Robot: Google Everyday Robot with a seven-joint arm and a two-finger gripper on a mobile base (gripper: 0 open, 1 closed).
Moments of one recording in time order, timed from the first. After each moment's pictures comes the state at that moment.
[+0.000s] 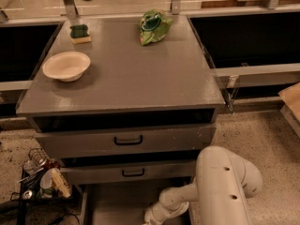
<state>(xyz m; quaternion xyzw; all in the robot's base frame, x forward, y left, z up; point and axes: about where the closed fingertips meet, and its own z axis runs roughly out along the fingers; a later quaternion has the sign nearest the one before) 0.391 0.040 0.120 -0.47 0.82 0.32 0.07</state>
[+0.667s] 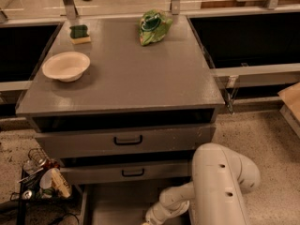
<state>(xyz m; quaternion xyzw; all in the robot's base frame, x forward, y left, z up) 0.391 0.035 0.120 -0.45 0.84 0.31 0.06</state>
